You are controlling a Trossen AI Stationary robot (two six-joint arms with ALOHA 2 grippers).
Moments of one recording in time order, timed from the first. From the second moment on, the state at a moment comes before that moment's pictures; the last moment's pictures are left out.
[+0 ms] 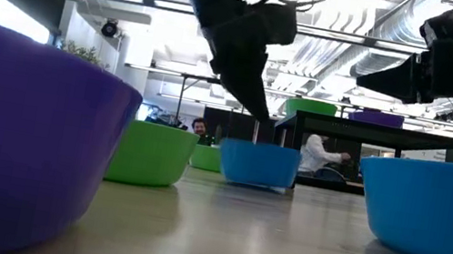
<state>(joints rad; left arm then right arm) -0.01 1.88 1.40 -0.41 0.00 0.04 0.03 0.72 0.11 0.52 0.40 -0.09</state>
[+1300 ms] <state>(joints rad) 0.12 1.46 0.41 0.93 0.08 -0.04 0.12 1.15 0.69 -0.07 0.45 0.07</state>
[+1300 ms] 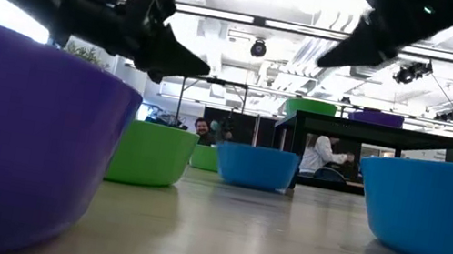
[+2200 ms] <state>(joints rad) 0.23 1.46 0.31 1.01 0.19 -0.06 0.06 1.83 1.24 -0.60 0.19 -0.09</state>
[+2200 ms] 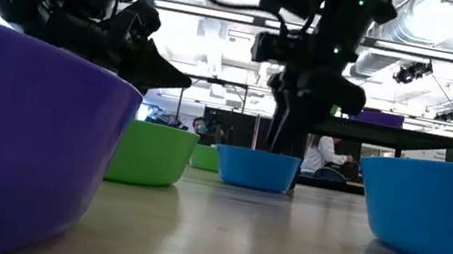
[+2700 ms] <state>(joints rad) 0.23 1.46 0.31 1.01 0.19 -0.08 0.02 1.90 1.24 -0.57 0.15 -0.13</state>
